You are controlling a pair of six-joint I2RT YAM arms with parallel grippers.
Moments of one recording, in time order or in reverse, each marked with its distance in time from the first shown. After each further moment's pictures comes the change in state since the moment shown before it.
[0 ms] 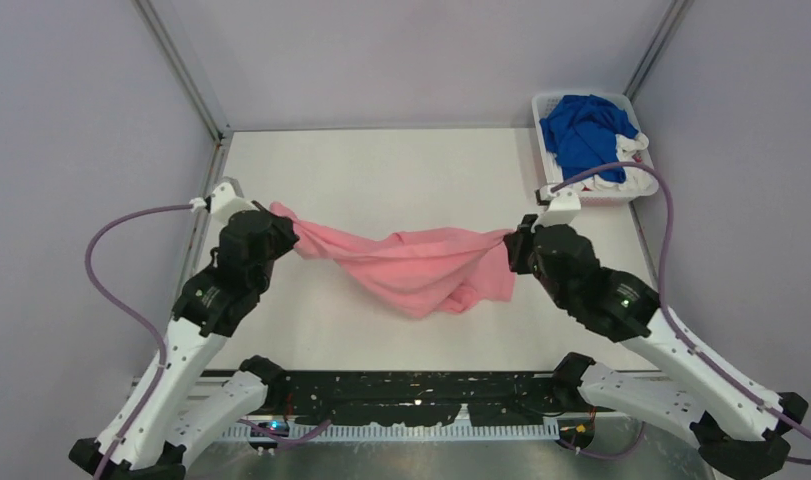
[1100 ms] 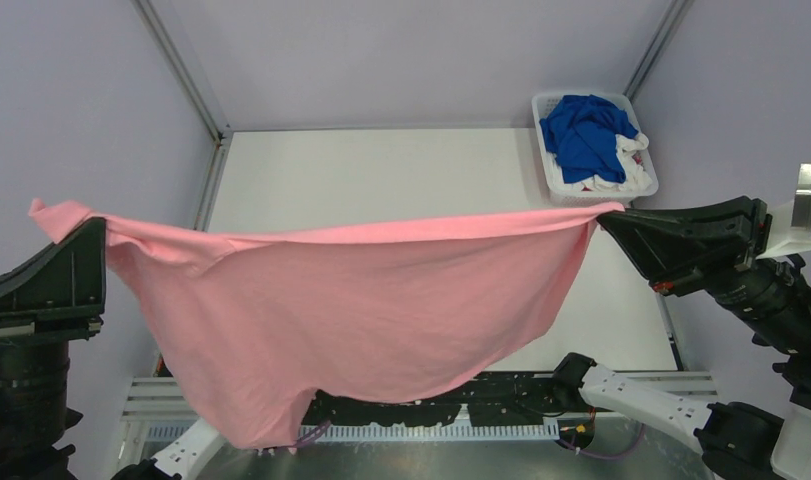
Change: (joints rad) left arm 0.000 -0.248 0.853 0.093 0.335 0.339; right arm -0.011 -0.065 0.905 -0.052 -0.607 -0.359
